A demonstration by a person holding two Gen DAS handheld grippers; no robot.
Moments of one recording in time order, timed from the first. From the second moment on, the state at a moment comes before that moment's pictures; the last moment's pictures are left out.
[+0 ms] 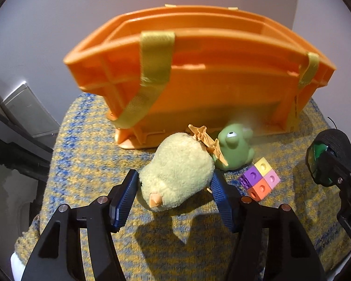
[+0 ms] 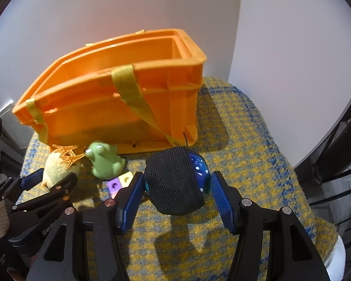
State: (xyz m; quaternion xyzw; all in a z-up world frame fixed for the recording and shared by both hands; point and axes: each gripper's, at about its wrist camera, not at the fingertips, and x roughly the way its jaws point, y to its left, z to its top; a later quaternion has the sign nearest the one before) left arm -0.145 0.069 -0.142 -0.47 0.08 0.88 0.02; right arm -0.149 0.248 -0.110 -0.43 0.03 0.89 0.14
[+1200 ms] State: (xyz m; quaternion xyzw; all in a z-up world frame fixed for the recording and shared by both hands) left arm -0.149 0.053 0.005 -0.37 0.06 0.93 -0.01; right arm -0.171 0.222 0.017 -0.34 0.00 0.94 0.10
